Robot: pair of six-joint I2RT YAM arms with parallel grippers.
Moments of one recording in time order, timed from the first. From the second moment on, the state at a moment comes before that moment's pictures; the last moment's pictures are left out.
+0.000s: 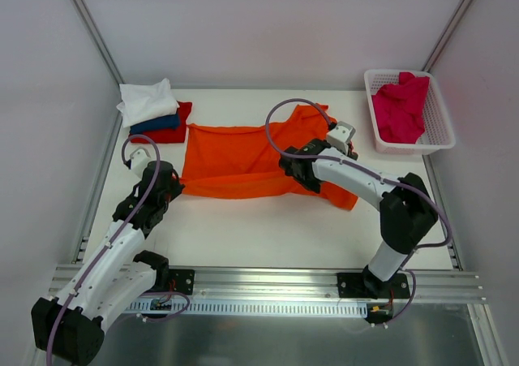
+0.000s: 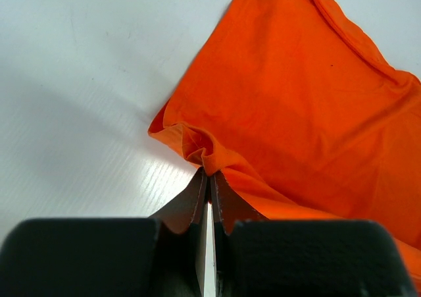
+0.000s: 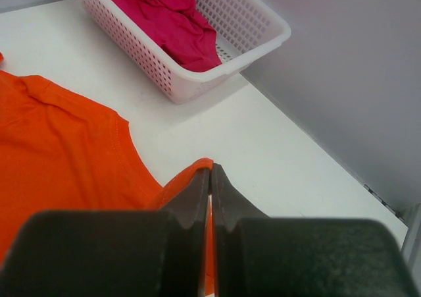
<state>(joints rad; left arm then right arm) -0.32 0.77 0.59 -0.50 -0.42 -0.85 0.78 1.70 1.31 -1.44 1.46 1.55</state>
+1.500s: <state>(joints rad) -0.32 0.75 0.57 -0.49 -0.42 -0.85 0.76 1.64 1.24 -1.43 1.46 1.63</state>
